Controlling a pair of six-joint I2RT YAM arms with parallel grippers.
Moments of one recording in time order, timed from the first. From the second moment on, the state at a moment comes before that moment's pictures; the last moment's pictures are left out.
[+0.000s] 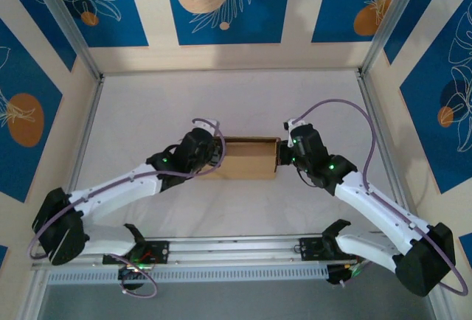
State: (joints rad) left arm -0.84 1.25 0.88 -0.26 -0.26 -0.46; right arm 0.59 0.99 0.76 -0.44 0.14 0.40
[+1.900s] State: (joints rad) left arm -0.66 1.55 1.37 -0.68 0.47 0.76; right arm 0.59 0.98 0.74 -0.42 0.09 0.36
